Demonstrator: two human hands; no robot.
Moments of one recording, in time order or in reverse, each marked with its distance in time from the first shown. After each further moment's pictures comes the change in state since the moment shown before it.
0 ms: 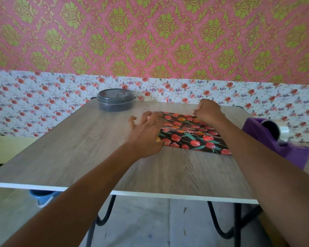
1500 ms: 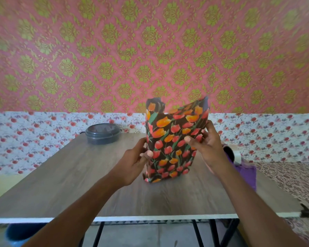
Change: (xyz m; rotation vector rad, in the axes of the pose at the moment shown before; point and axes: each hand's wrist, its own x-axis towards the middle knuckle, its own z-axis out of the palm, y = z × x) left_hand -0.030 0.041 -0.077 -0.967 0.013 0.072; right_hand -0.139 0.027 -0.087 1.104 0.135 -0.401
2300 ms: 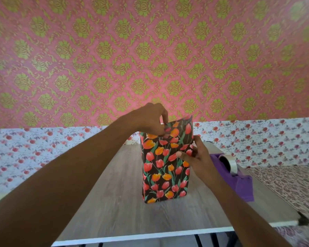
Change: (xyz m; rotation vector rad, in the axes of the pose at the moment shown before) left_hand 0.138 0.138 -0.054 0.663 -0.231 -0.025; right_hand 0.006 0.009 0.004 -0.133 -0.050 0.039
